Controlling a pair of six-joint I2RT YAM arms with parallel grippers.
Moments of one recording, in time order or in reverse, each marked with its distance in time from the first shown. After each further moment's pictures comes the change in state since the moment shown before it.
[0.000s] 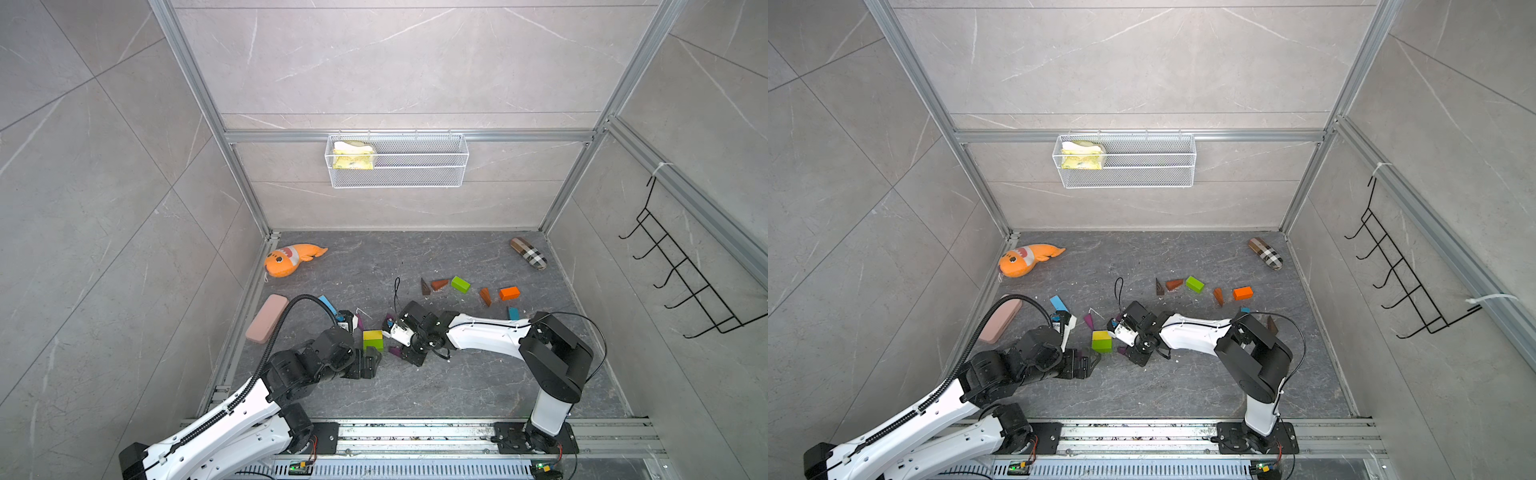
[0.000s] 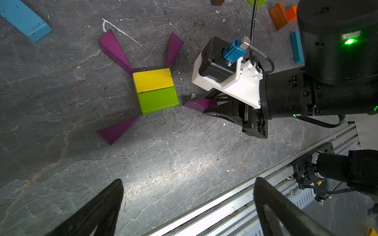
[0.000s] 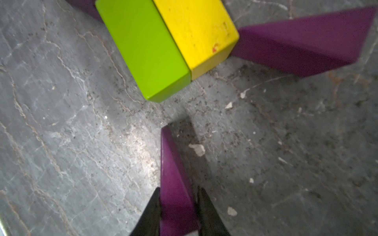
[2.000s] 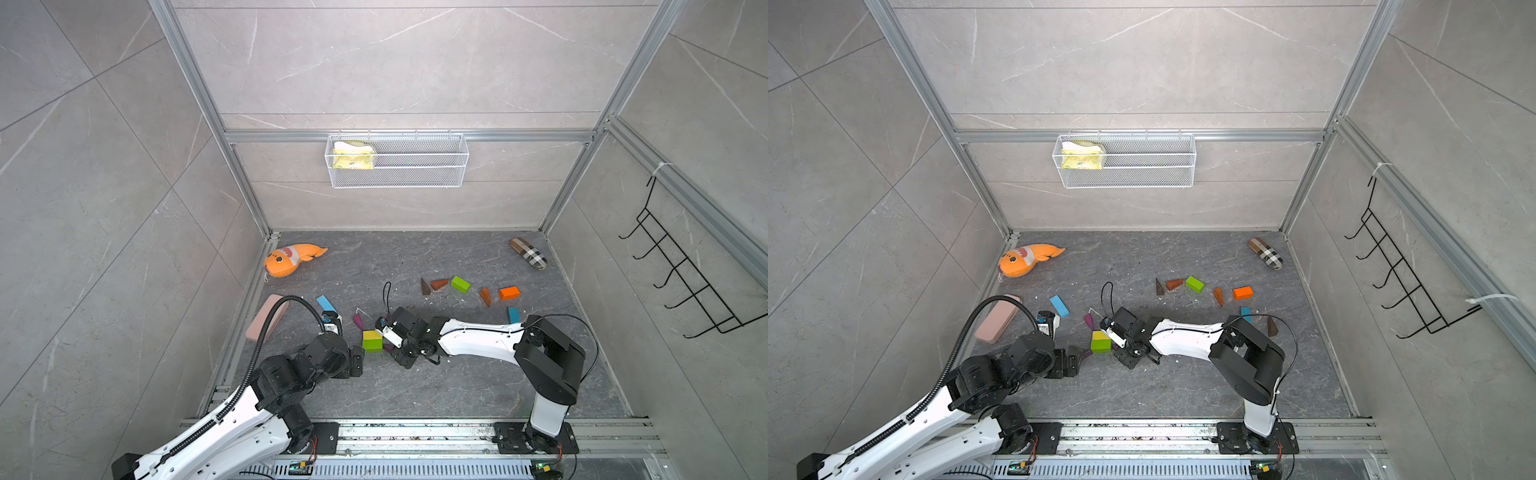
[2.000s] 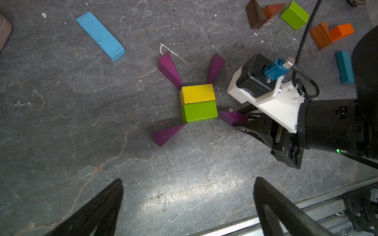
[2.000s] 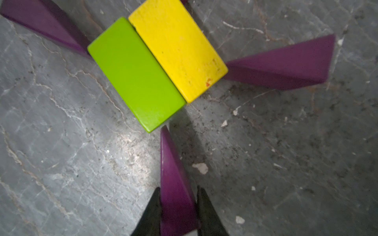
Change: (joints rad) left arm 0.000 -0.062 0.000 -0.113 -0.213 -0.004; right arm 0.092 0.030 0.054 0.007 0.163 0.176
